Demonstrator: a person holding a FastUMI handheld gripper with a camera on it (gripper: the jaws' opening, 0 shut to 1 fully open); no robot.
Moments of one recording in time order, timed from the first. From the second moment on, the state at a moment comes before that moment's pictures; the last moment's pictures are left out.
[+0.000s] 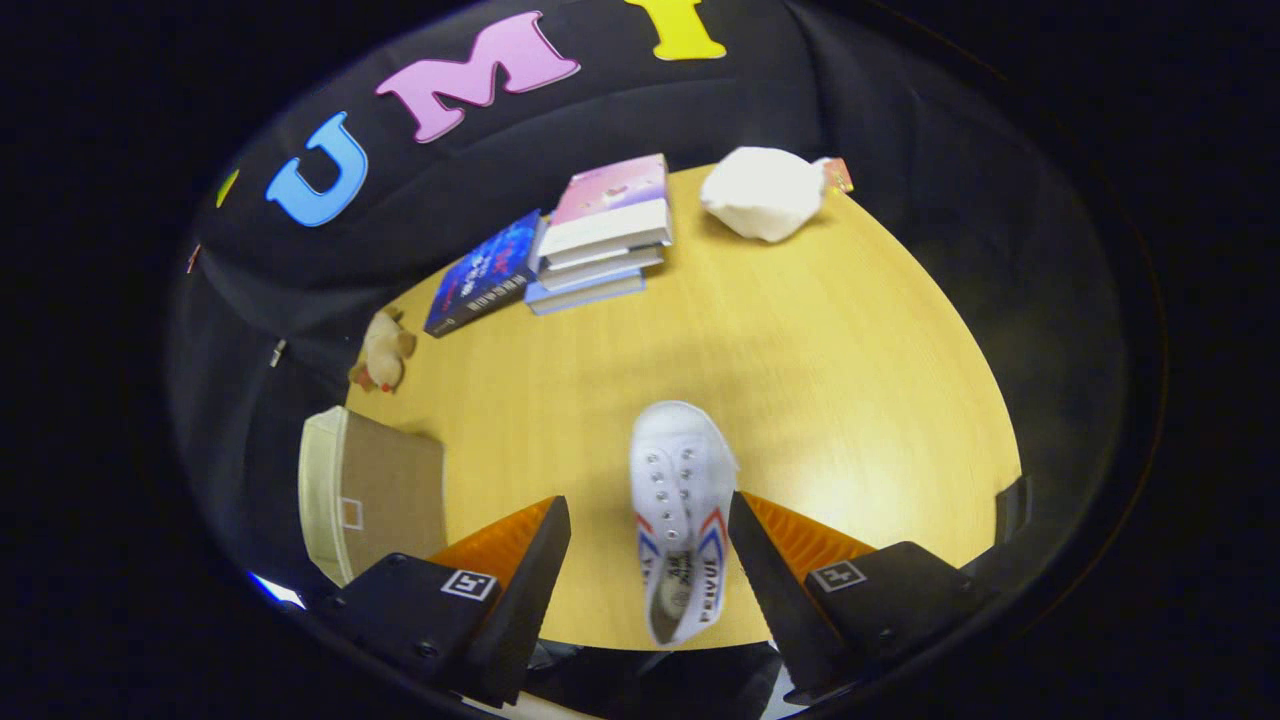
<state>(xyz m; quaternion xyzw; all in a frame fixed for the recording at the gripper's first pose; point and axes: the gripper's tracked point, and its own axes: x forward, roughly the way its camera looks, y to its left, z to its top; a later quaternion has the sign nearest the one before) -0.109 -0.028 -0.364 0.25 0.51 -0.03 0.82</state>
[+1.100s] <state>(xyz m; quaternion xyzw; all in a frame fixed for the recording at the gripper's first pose) -0.134 -0.023 -0.445 0.26 0.57 -0.06 0.78</state>
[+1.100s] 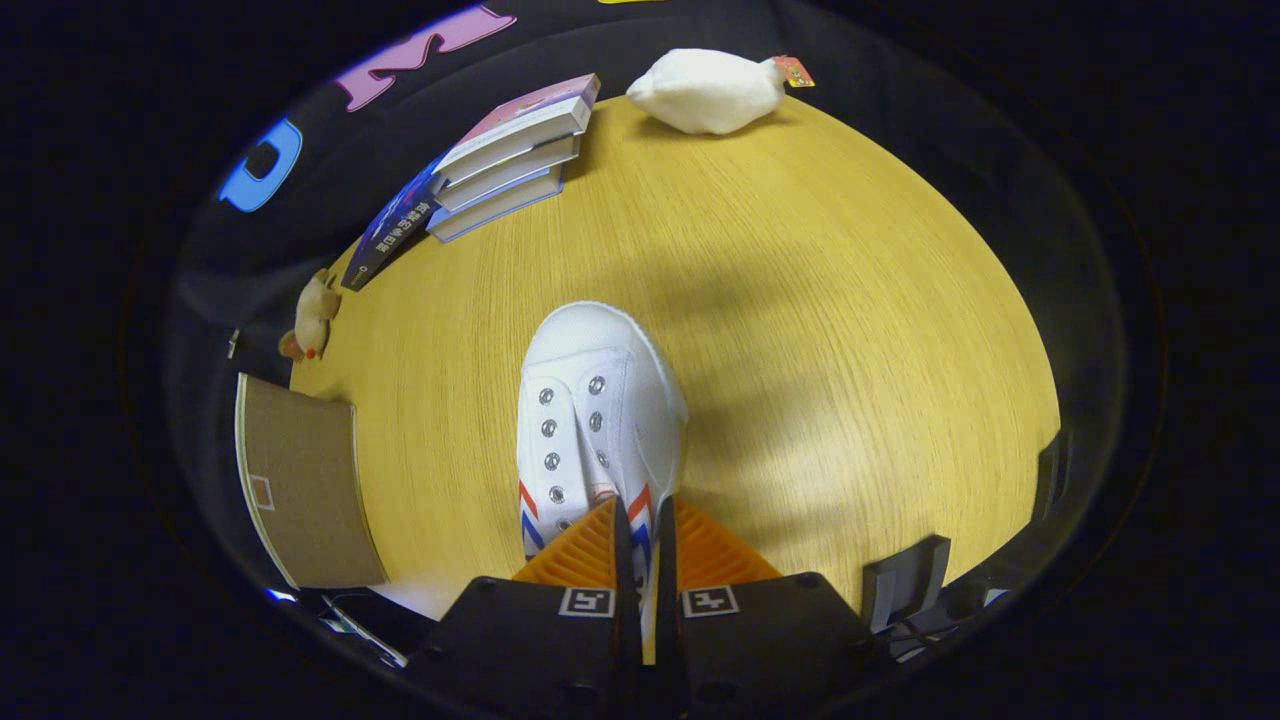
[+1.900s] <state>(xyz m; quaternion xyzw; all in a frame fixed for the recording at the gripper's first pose) -0.061 0.113 -0.231 0.33 0.45 0.03 0.83</state>
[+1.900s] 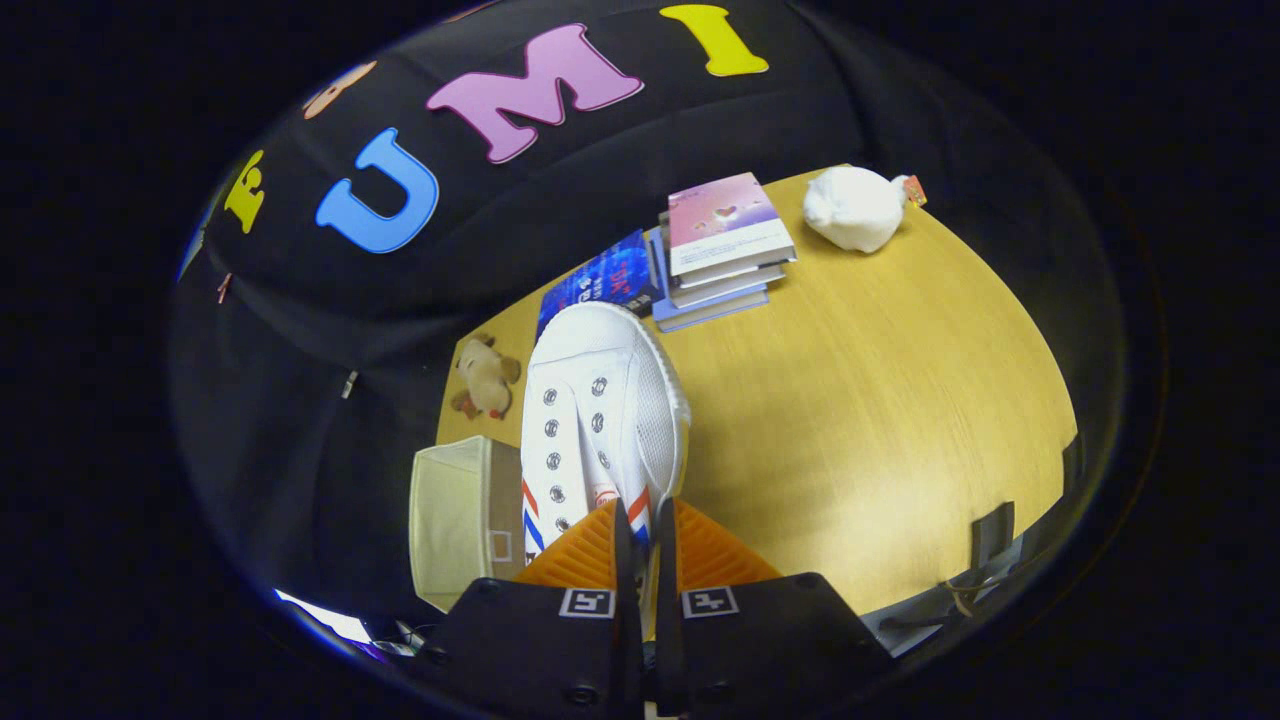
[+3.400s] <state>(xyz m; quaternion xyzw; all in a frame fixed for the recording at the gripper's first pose) -0.048 0.334 -0.247 0.24 0.55 0.07 0.80</state>
